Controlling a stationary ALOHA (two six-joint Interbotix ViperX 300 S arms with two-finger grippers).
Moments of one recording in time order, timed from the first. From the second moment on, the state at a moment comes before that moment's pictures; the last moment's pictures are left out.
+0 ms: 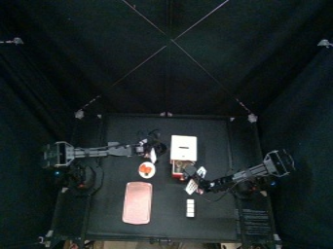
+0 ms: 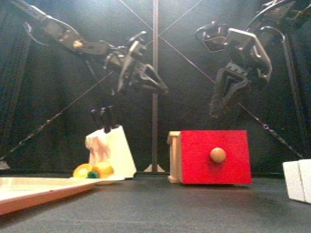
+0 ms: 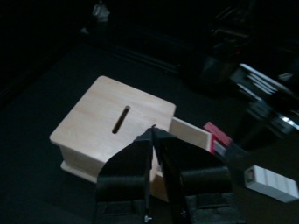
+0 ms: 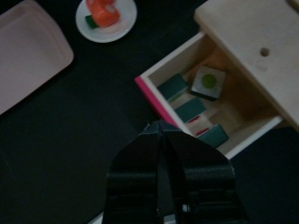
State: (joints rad) left arm 0.27 -0.03 0.51 0.24 -0.13 -0.44; right arm 0.31 -0.20 0.74 -0.95 0.66 1.63
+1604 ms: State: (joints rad) left arm 0.38 0.29 0.22 0.15 0.15 -0.44; right arm 0.10 -0.13 0.79 -0.97 0.61 1.62
